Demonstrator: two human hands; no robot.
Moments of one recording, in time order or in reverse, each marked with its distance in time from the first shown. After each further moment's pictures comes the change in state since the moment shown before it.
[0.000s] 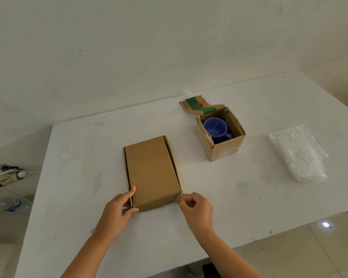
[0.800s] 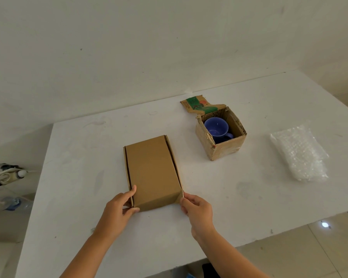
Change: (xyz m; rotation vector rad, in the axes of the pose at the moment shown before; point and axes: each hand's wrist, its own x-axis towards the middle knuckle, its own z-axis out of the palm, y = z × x) left_hand 0.000 0.000 -0.001 0.010 -0.010 0.029; right_hand 0.003 0.005 0.006 0.455 -0.036 0.264
